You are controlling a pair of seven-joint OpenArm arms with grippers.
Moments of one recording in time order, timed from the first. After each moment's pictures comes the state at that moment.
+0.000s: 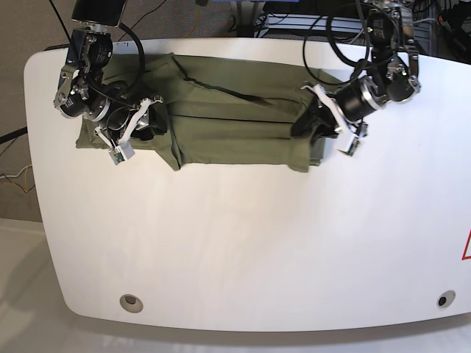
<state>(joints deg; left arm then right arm) 15.6 -8.4 -7.3 108.3 -43.4 -34.2 52.1 -7.5 11.8 18.7 94.4 36.1 39.7 -63.8</state>
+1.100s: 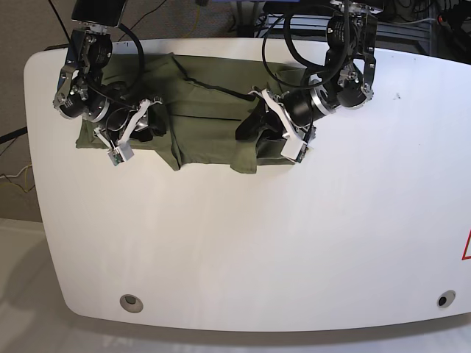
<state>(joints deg) 12.2 -3.1 6.2 106.4 -40.9 -26.0 48.8 -7.4 11.8 18.8 94.7 36.1 39.7 -63.8</state>
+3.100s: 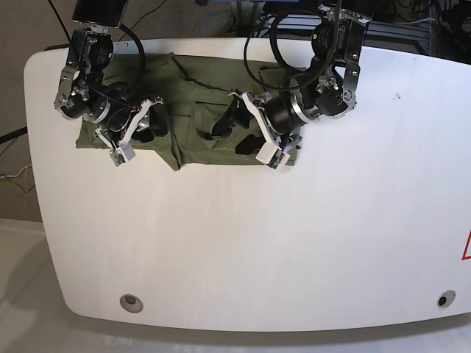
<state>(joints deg) 8.7 -1.1 11.8 105.9 -31.2 -24.6 49.4 -7.2 11.7 18.4 94.8 35.7 39.7 -63.8</state>
